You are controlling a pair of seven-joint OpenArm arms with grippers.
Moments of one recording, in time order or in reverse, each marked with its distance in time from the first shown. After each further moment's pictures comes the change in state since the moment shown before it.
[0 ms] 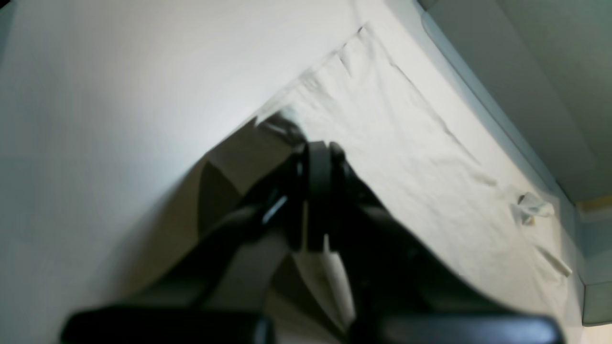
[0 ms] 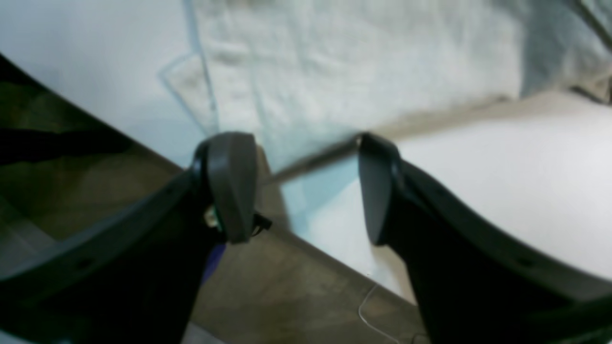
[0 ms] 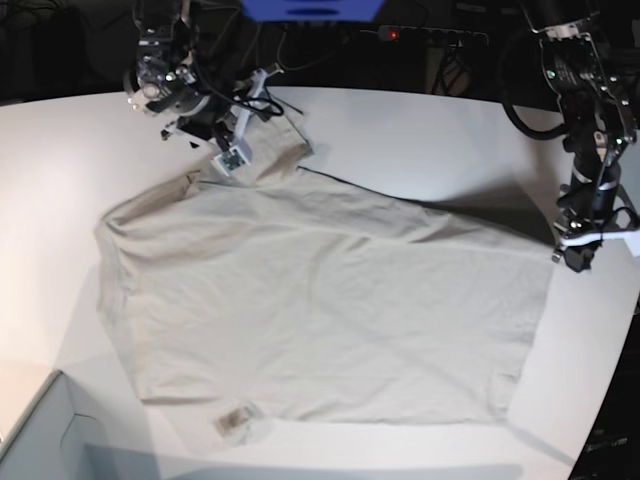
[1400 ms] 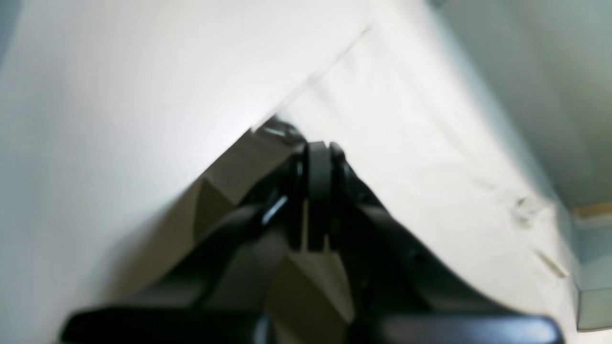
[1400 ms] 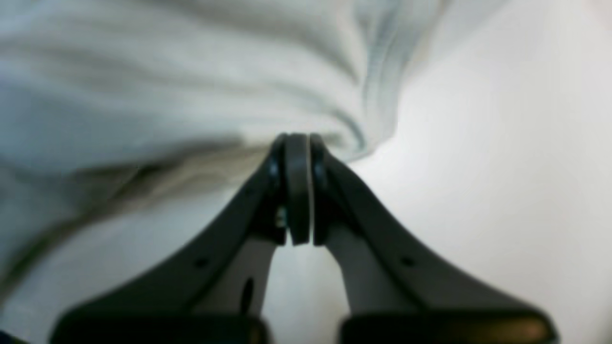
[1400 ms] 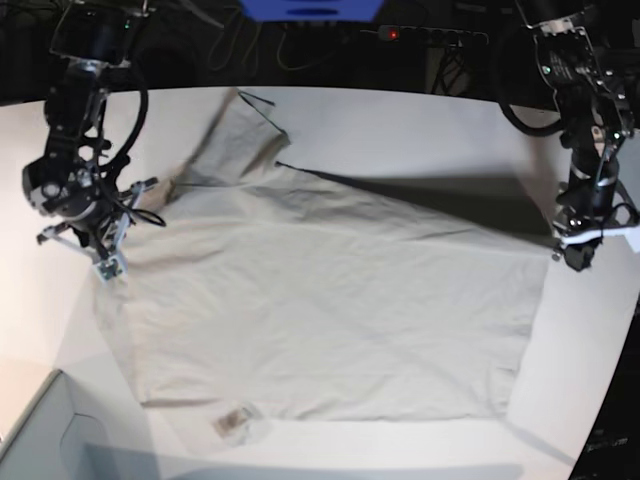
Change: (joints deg) left arm 0.3 1.4 -1.3 1.8 -0.1 0.0 0.3; right arm 18.1 12.6 12.0 0.0 -7.4 0.1 0.6
